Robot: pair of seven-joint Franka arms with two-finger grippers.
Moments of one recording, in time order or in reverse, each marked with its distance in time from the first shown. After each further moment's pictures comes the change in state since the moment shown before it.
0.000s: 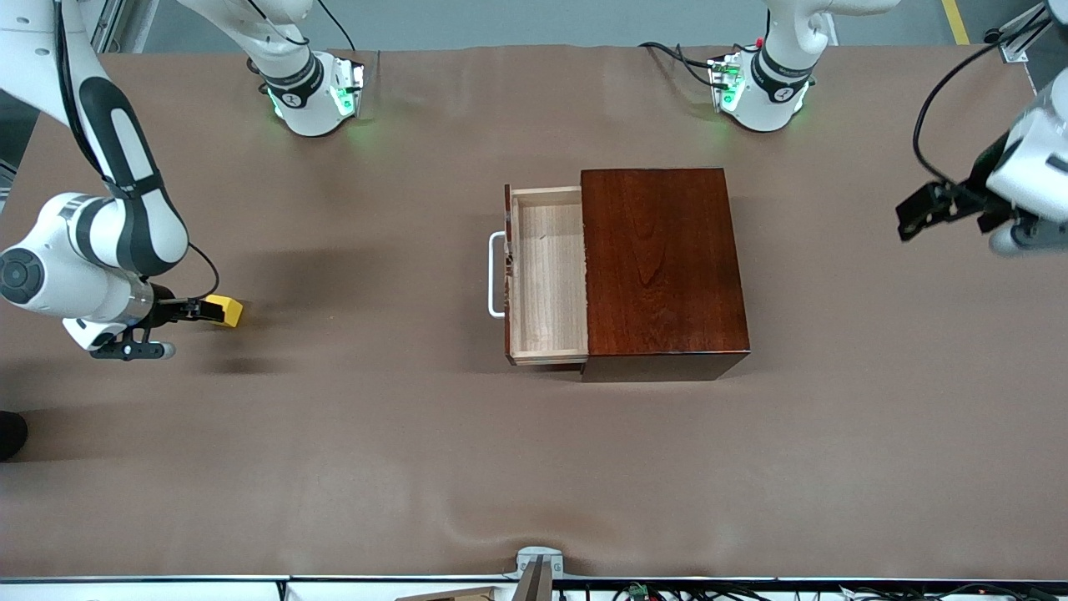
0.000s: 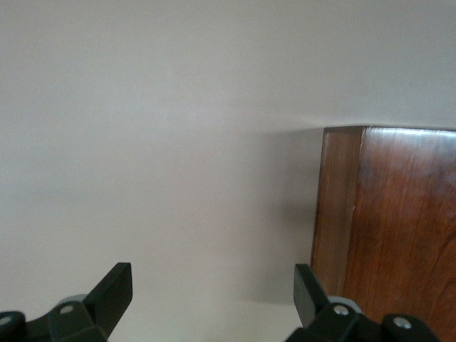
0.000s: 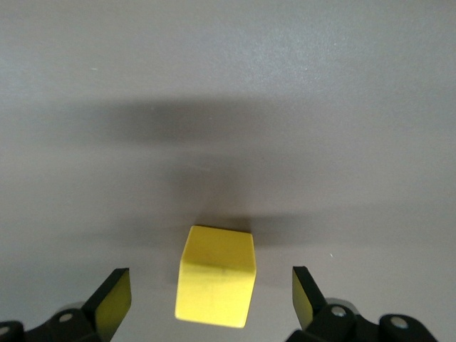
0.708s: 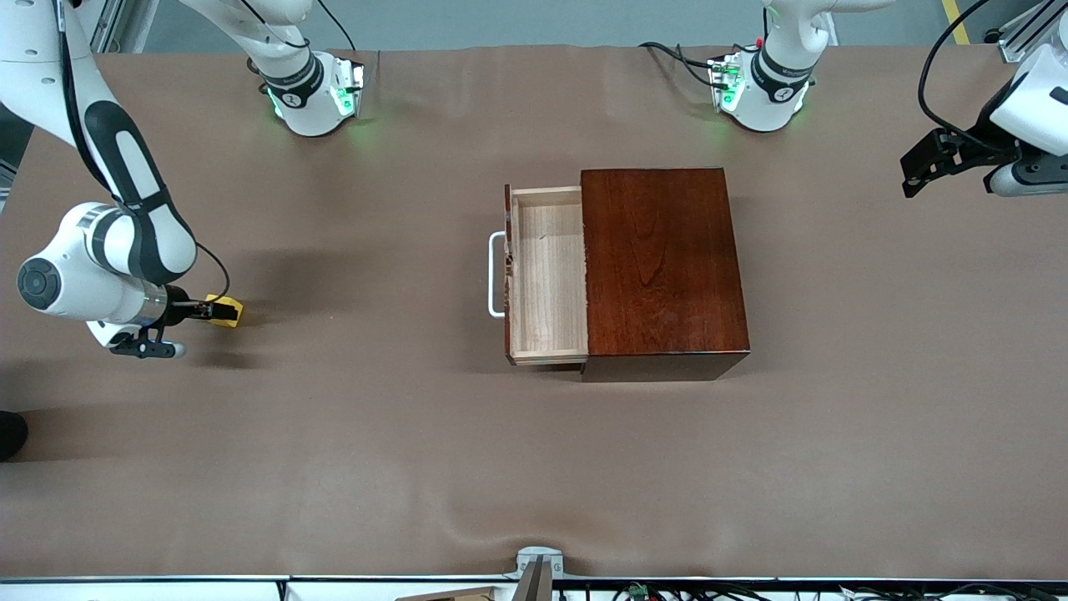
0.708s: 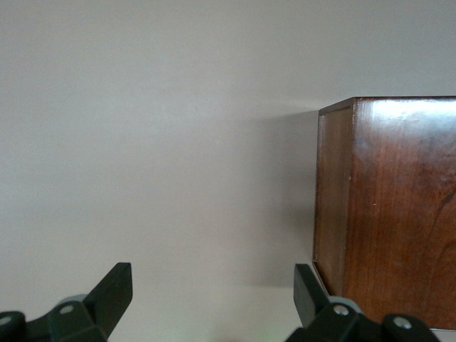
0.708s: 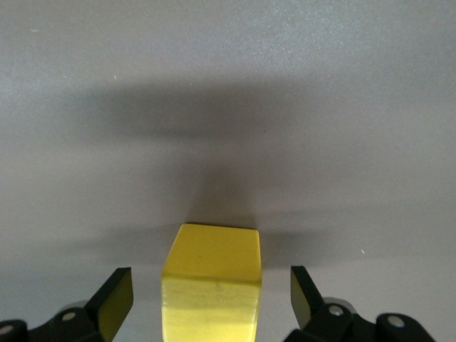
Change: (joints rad) left arm 0.121 -0.076 -0.122 -0.039 -0.020 -0.022 0.051; right arm -0.026 0.050 0.005 -0.028 0.060 0.026 0.016
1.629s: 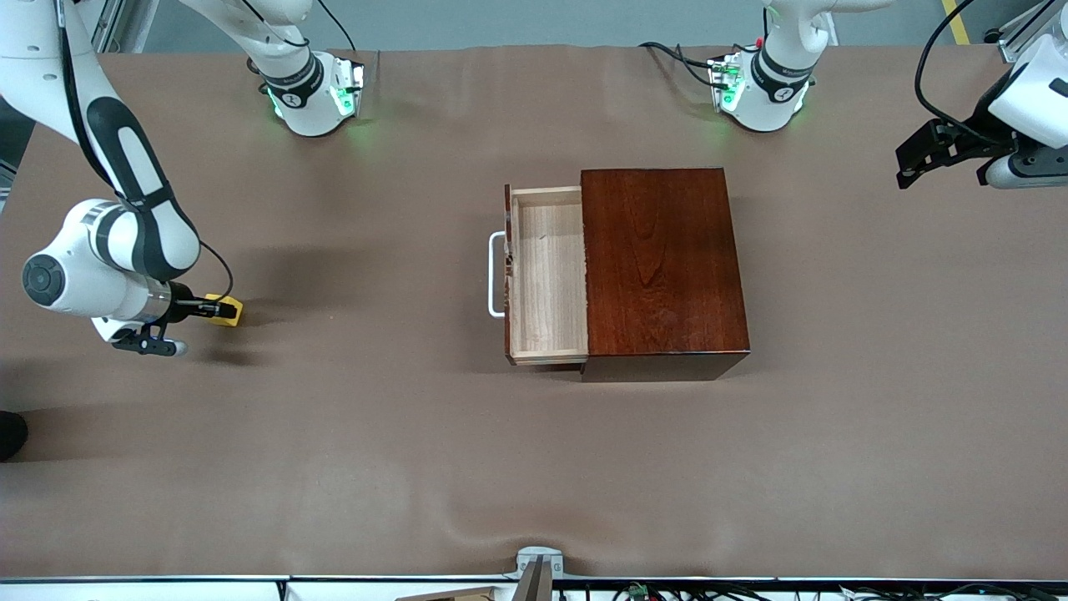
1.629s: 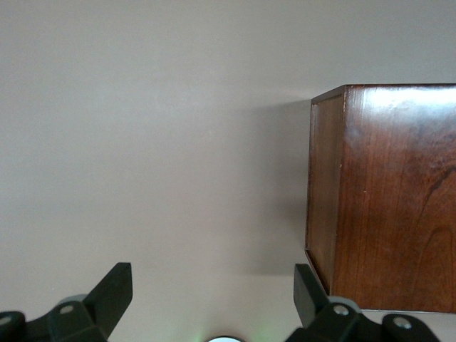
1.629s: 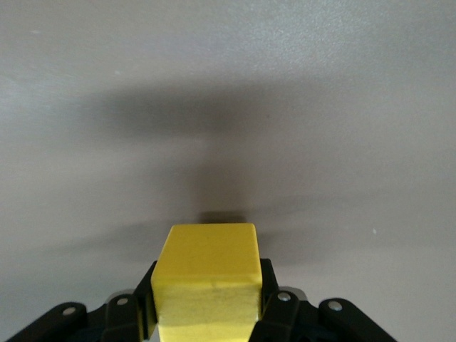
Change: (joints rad) left arm 0.000 0.000 -0.003 0.013 -0.015 -0.045 0.000; right arm 0.009 -0.035 0.011 -0.013 0.010 -0.029 0.095
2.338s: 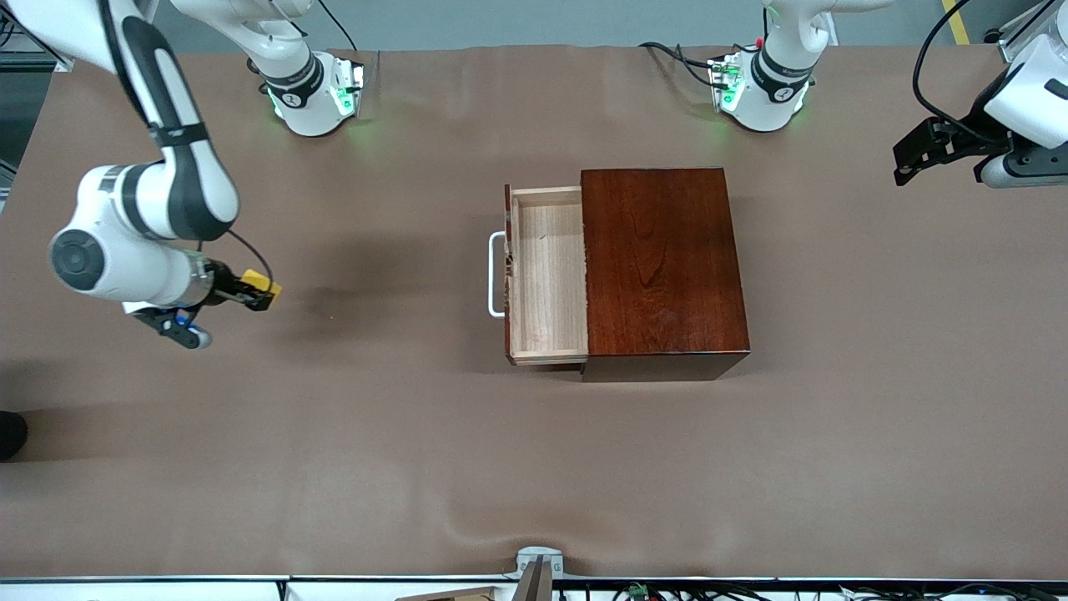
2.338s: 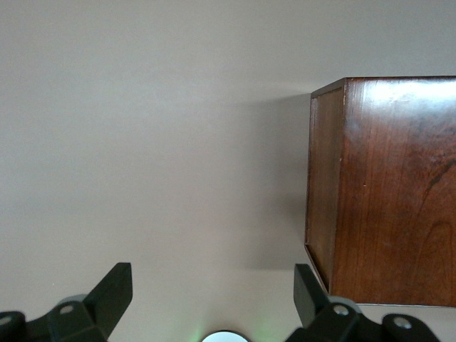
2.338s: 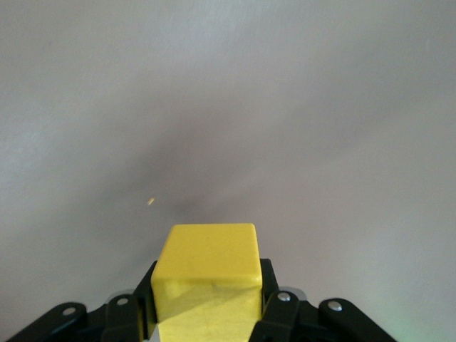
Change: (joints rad) left arm 0.000 0.000 -0.002 0.000 -0.002 -0.010 0.000; right arm 0.261 -0.193 0.023 0.040 0.026 -0.292 0.686
